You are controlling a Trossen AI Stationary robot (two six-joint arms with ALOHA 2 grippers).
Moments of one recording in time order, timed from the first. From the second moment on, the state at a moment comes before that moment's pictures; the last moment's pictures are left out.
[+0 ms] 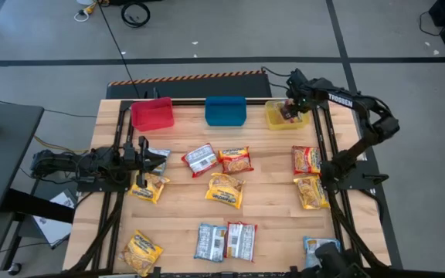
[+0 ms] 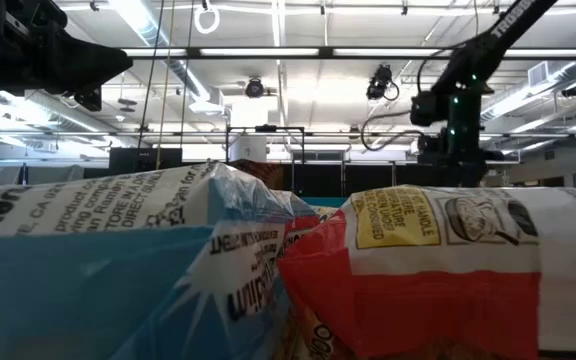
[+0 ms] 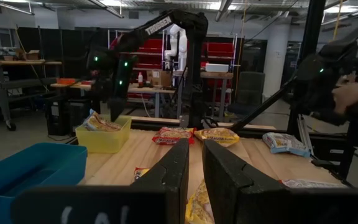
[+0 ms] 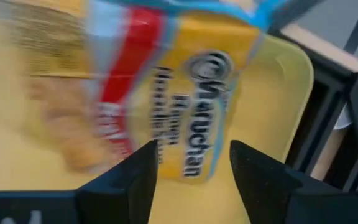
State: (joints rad) left arm -0.10 0.04 0.01 0.19 -0.22 -0.04; right arm -1.05 1.53 1.00 -0.78 0.13 0.12
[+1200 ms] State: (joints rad) left arm -0.10 0.04 0.01 0.19 -0.22 -0.04; right arm -1.07 1.56 0.87 -0.46 -0.15 0.19
